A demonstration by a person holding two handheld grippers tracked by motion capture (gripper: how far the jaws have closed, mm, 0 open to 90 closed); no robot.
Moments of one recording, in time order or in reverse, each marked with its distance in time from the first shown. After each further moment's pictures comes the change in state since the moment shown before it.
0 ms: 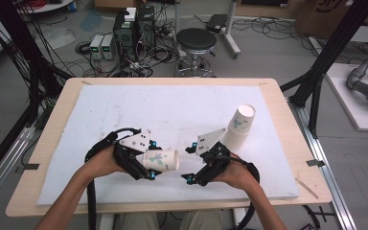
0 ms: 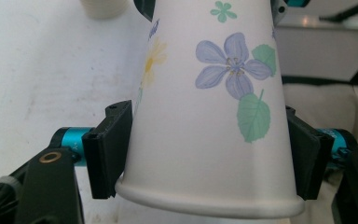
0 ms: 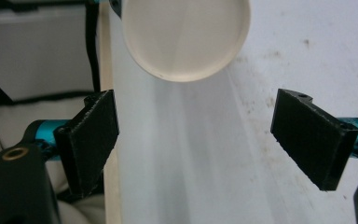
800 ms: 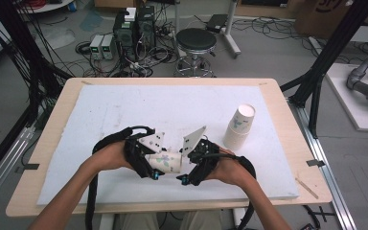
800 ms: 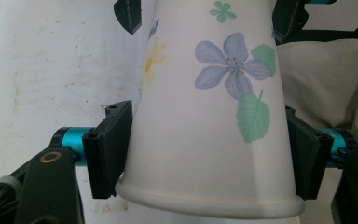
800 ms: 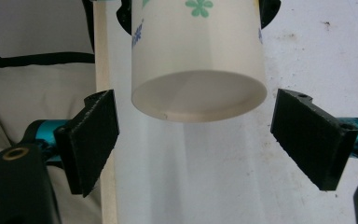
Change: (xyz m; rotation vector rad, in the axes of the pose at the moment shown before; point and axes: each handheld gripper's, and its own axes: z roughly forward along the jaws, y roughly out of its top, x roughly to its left) left arm 0.007 0.023 0.016 0.162 -0.036 0.047; right arm 0.001 0.026 0.013 0.165 0.007 -0.065
